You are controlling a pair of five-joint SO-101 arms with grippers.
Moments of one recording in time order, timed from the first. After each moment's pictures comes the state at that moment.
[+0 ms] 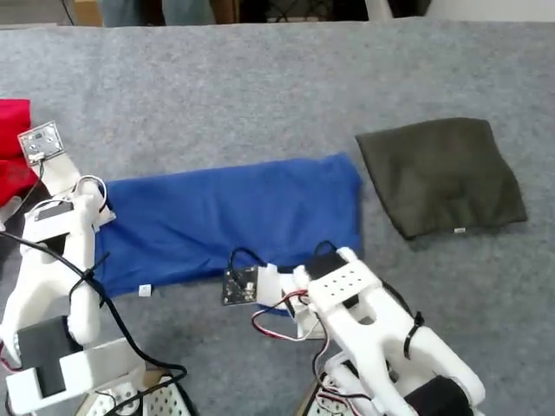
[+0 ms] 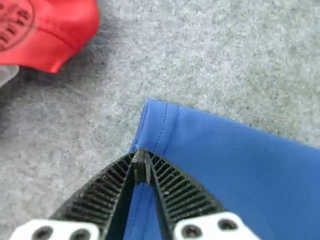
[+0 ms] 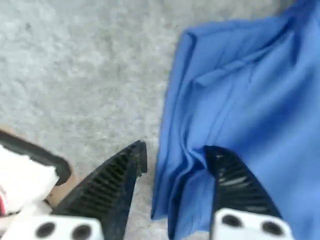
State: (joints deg) left arm -24.8 -11.5 49.5 24.8 5.8; right arm -28.9 -28.8 71.1 61.1 58.0
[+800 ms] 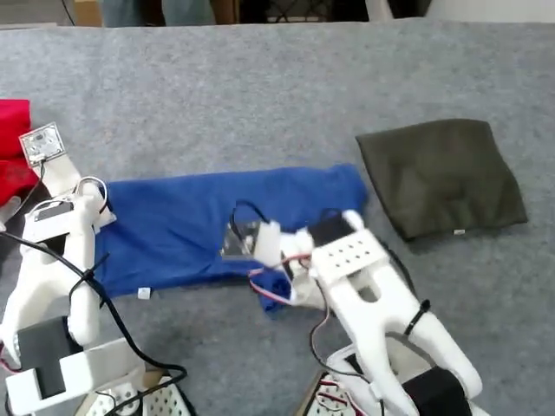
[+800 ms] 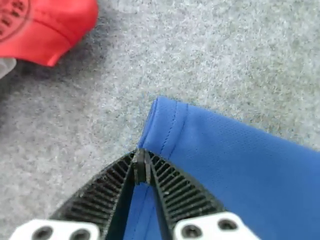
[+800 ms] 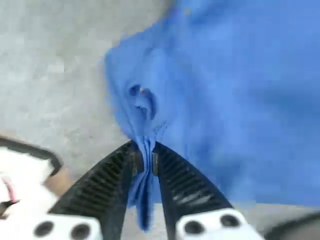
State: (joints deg) left arm -24.8 -11.5 49.5 26.1 5.8; right arm -24.7 -27.8 48.7 75.4 53.2
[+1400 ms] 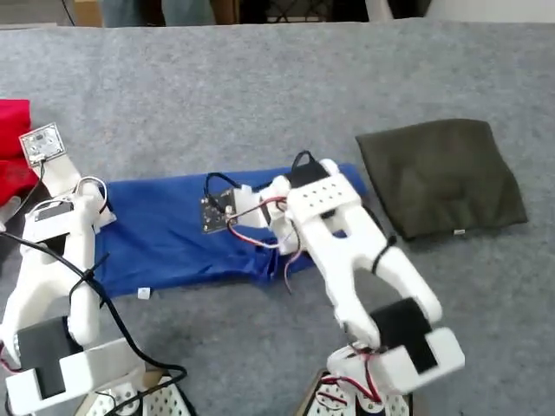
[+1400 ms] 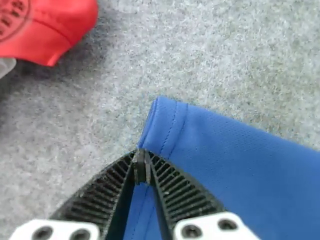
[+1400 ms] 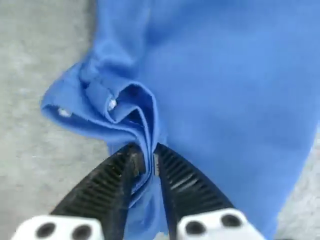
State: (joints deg) left arm -24.8 -11.5 49.5 26.1 5.8; right arm -22.3 -1.1 27.8 65.5 75.8
